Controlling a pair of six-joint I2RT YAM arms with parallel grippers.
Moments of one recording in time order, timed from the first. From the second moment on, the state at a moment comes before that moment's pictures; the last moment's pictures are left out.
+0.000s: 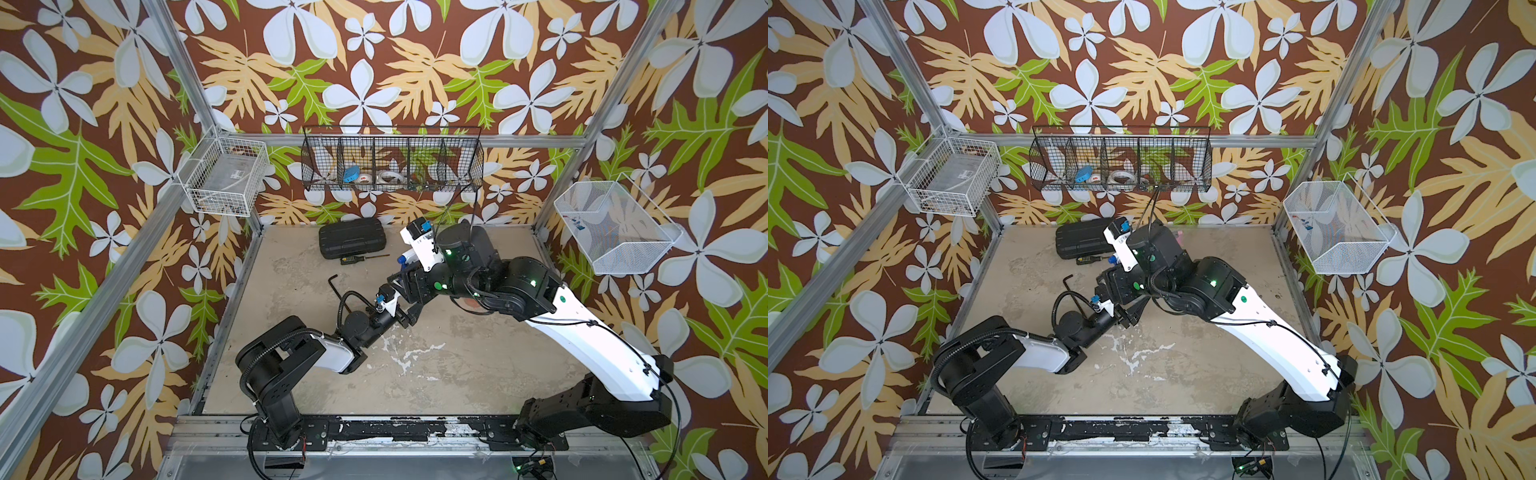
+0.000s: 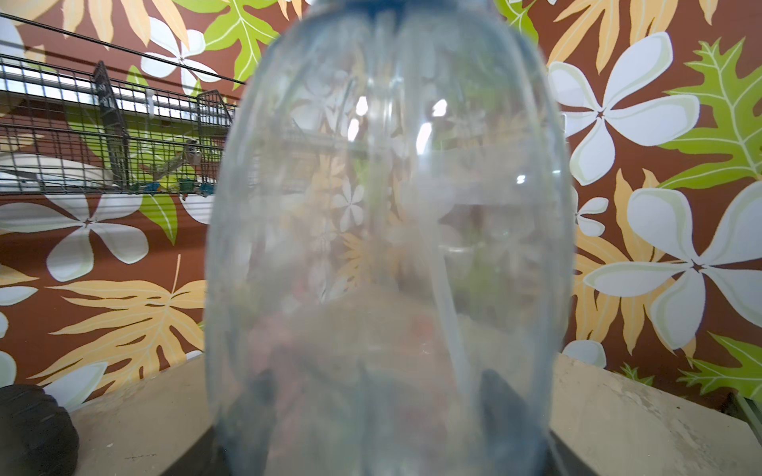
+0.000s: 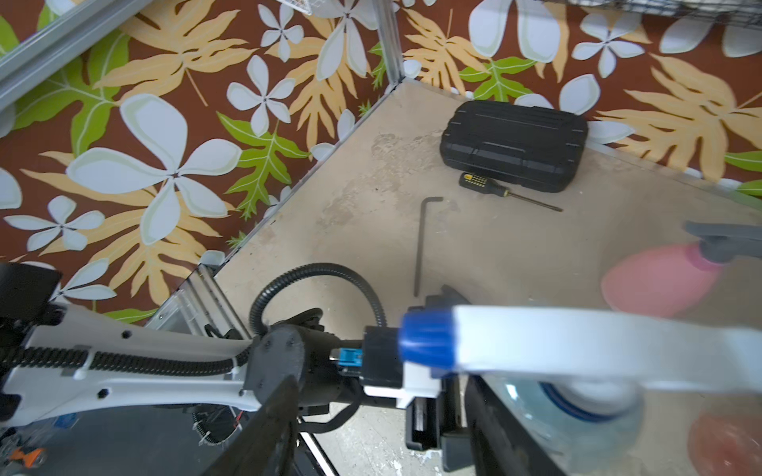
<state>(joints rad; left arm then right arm) -0.80 1.71 0.54 1.45 0.05 -0.05 0.97 1.50 1.89 -0.97 0.02 0.32</state>
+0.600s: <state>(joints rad) -0.76 1.63 0.50 1.36 0.27 -0.08 0.71 1.27 1.74 -0.92 -0.08 0.09</state>
